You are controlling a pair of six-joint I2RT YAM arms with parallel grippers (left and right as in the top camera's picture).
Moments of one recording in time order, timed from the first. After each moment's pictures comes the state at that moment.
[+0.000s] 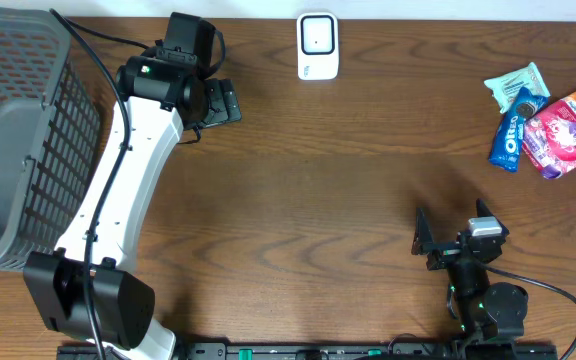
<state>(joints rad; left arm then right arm) -0.23 1.74 1.70 -1.14 -0.14 -0.46 0.04 0.01 0.01 -0.07 -0.08 0.01</state>
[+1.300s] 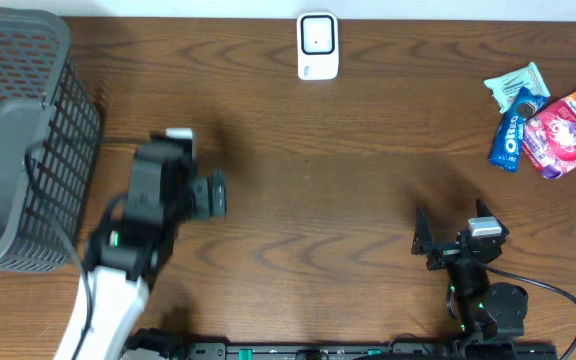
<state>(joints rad) -0.23 0.97 0.77 -0.62 -0.05 -0.15 0.04 0.01 0.01 -0.07 -0.08 0.00</state>
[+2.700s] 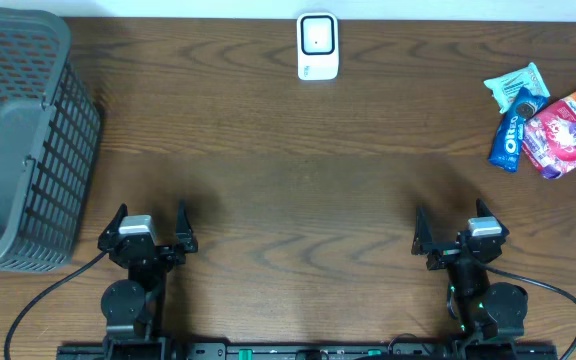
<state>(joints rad) 0.01 0.01 0.01 -0.09 -0.03 -0.07 0.04 0.01 0.01 -0.07 -0.08 0.00</state>
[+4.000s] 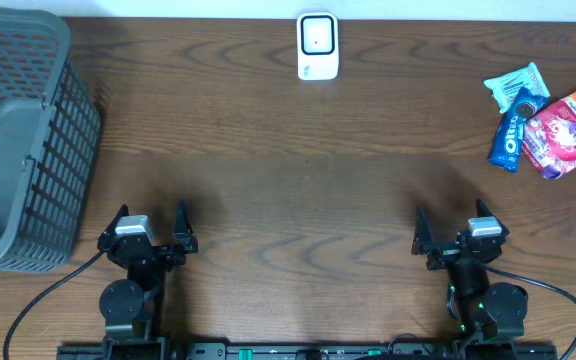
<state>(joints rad) 0.03 0.01 0.01 -0.11 0.00 -0.12 0.04 0.01 0.01 -0.07 -0.08 0.00</state>
